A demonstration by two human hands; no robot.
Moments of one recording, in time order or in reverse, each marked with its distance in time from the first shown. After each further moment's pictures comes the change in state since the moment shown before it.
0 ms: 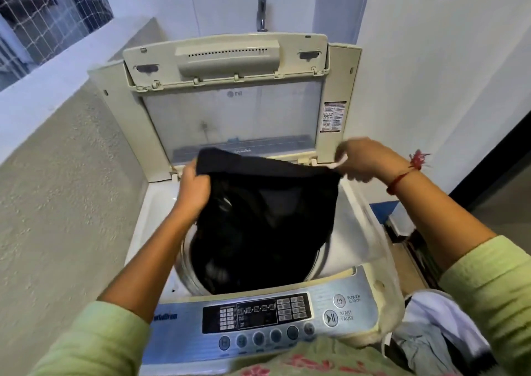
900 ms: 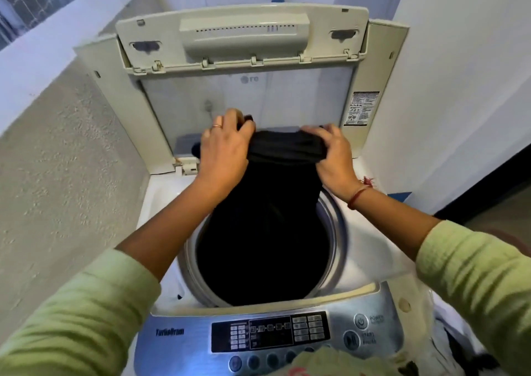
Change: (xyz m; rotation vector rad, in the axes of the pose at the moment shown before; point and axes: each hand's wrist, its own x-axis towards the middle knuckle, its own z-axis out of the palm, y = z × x) left_hand 0.054 0.019 0.024 1.196 -0.119 0.495; right_hand 0.082 -0.042 0.088 0.599 0.572 -0.352
